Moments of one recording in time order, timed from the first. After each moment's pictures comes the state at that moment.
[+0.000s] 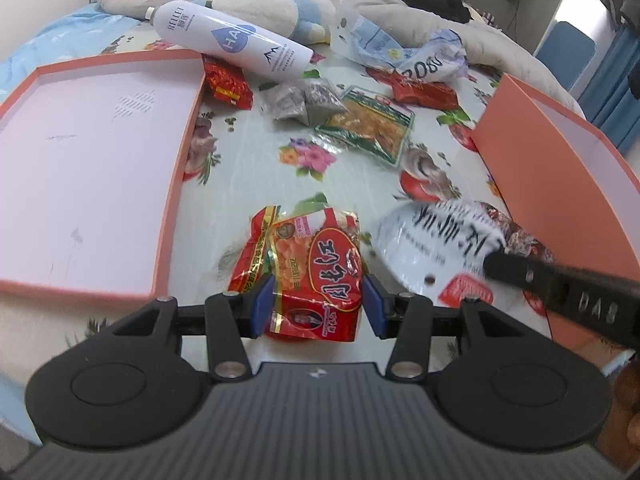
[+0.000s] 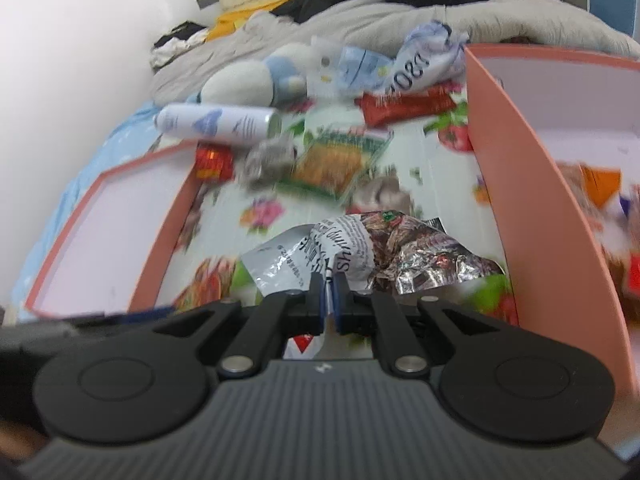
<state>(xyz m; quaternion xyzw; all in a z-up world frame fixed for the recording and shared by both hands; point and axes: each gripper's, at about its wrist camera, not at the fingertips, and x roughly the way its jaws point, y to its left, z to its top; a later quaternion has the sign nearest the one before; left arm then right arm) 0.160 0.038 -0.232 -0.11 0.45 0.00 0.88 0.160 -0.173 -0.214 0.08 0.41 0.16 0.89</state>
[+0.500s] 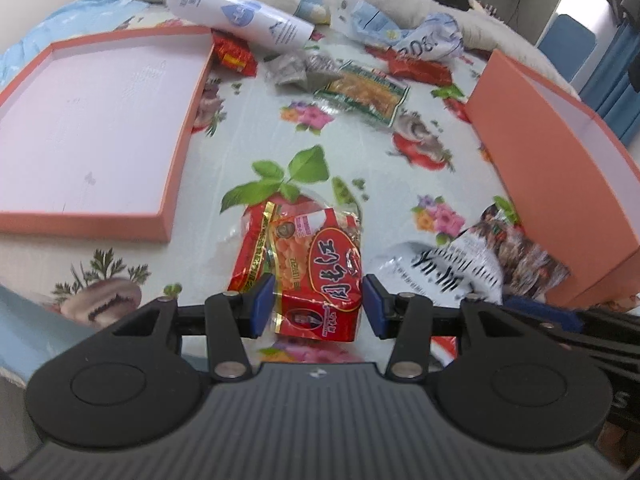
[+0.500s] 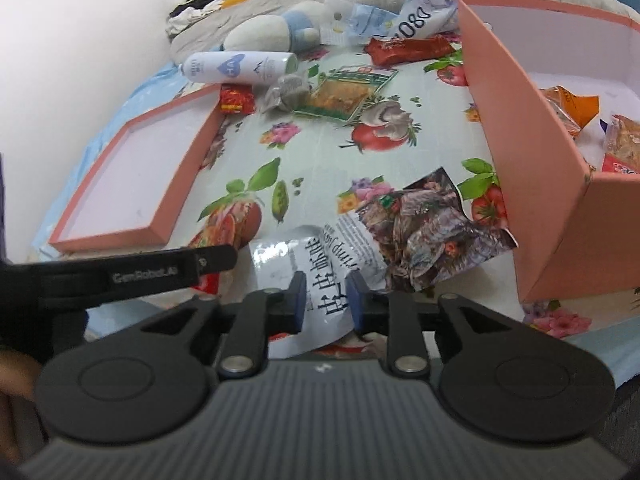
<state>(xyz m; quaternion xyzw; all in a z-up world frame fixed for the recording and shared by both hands) 0.121 0.031 -0.239 -0.11 0.47 0.00 0.88 0.098 -0.184 -0.224 0.07 0.44 0.19 0.88</state>
